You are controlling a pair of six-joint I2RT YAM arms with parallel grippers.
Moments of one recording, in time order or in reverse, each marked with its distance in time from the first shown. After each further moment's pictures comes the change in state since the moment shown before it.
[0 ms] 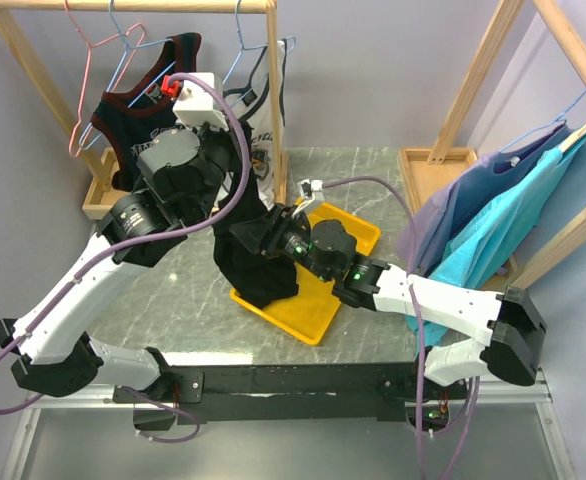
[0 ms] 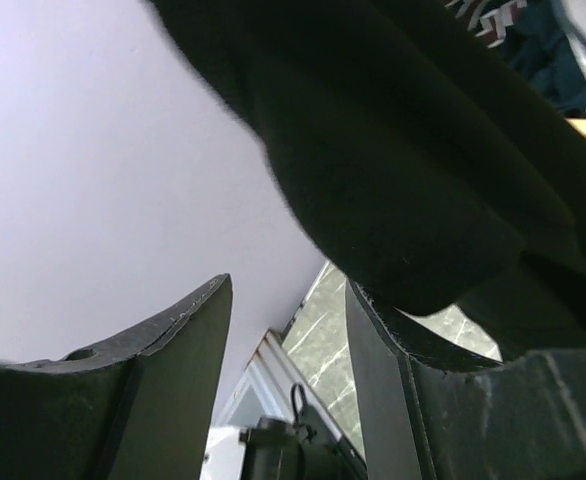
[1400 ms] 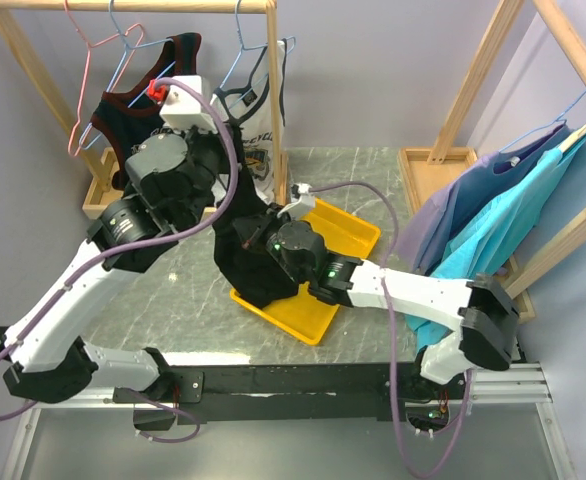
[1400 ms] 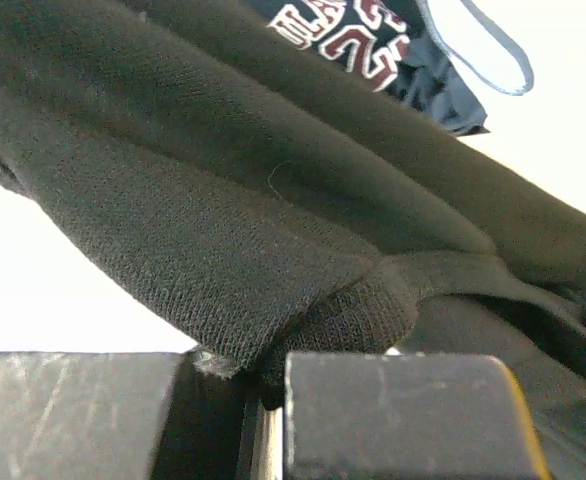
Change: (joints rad) left arm 0.005 -0.032 -0.019 0.001 -0.021 0.014; right arm 0.057 0.172 0.111 -0.052 0.307 0.061
